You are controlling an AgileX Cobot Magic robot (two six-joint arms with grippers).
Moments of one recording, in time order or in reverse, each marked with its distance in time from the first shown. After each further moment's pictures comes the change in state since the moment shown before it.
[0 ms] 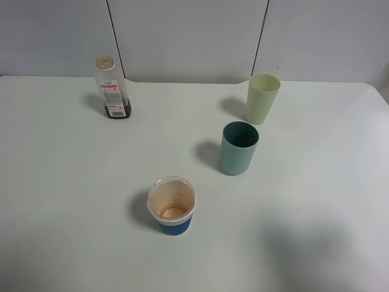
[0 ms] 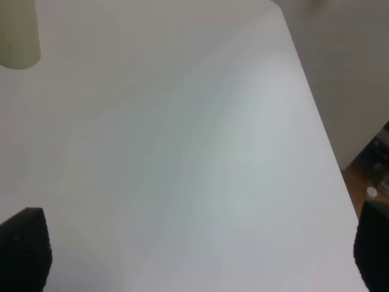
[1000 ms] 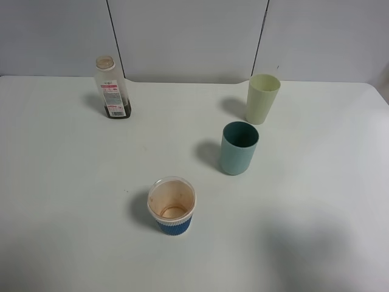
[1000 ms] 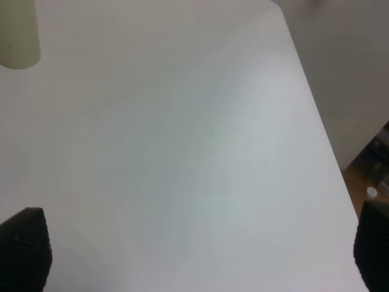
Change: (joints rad) left arm 0.000 0.604 -0.186 0.023 -0.199 0.003; right arm 0.000 0.000 0.000 0.000 0.000 0.000
